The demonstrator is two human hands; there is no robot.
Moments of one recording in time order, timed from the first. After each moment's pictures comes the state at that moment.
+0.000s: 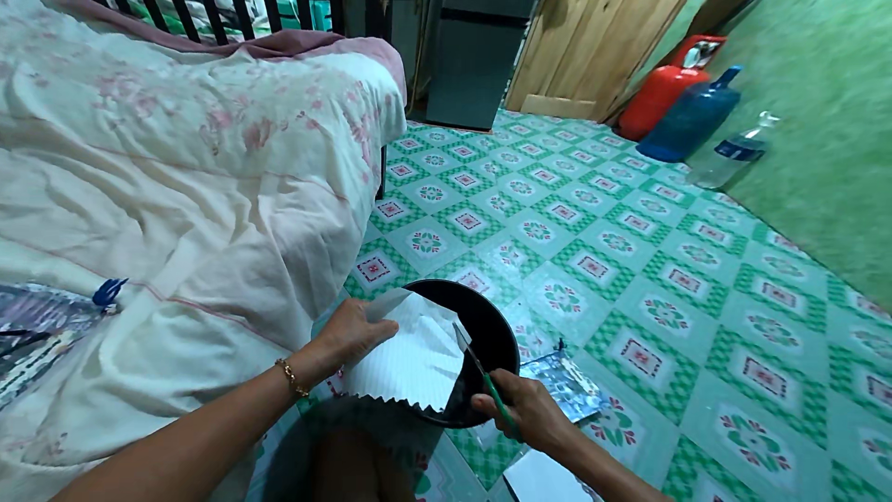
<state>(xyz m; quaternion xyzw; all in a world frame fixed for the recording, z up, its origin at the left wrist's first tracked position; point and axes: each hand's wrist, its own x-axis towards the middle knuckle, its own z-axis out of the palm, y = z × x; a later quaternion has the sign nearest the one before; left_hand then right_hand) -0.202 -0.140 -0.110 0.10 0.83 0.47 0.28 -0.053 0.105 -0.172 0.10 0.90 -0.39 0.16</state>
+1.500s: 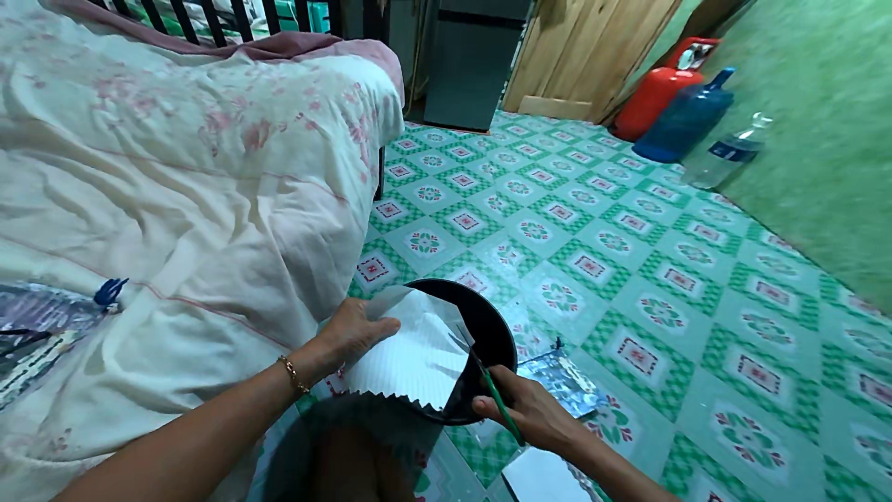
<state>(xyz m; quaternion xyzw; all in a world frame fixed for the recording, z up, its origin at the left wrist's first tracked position) -0.201 -0.139 -0.113 0.09 0.81 0.51 0.28 -0.053 0.112 -0.165 0.09 0.90 -0.37 0.22</state>
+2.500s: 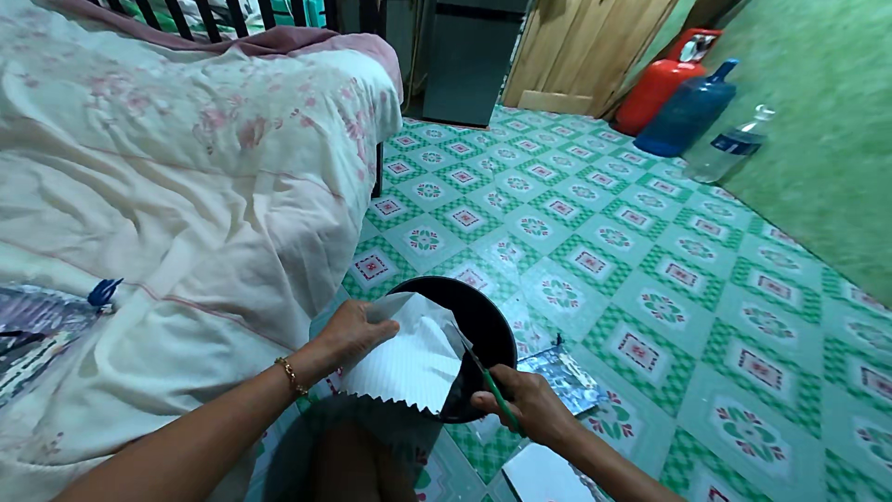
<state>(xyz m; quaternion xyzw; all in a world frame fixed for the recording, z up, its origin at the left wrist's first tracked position) -0.202 -0.139 -0.117 0.13 0.82 0.47 0.29 -0.050 0.109 -0.170 0.06 0.91 -0.38 0.13</state>
